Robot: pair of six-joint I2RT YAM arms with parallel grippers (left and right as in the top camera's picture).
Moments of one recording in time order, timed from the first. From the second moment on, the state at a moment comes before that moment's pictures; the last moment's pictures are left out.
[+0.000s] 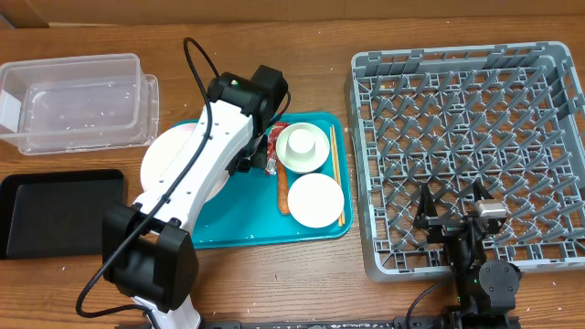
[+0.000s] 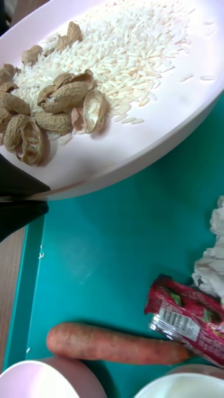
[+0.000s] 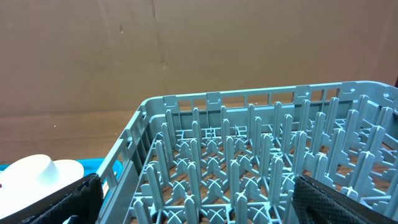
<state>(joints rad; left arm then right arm) -0.42 1.86 1.65 -1.45 -0.28 -0.43 0.03 0.00 0.02 -0.04 -0.04 0.09</state>
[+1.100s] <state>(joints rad) 0.31 1.80 1.69 -1.32 0.06 -0.25 0.03 0.00 0.02 -0.04 -0.04 0.09</state>
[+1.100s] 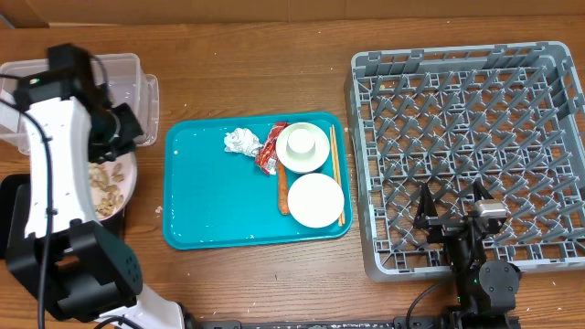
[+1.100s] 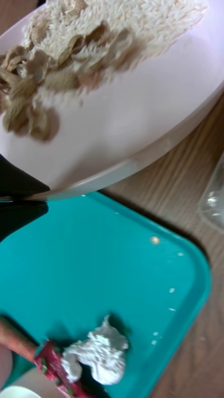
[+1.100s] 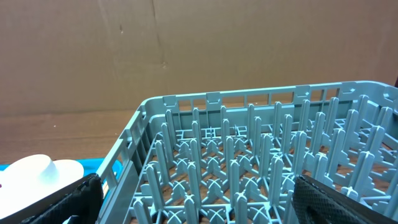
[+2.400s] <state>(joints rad) 0.70 1.80 1.65 -1.21 0.46 -0.17 0.03 0.00 0.02 -0.03 -0.04 0.09</state>
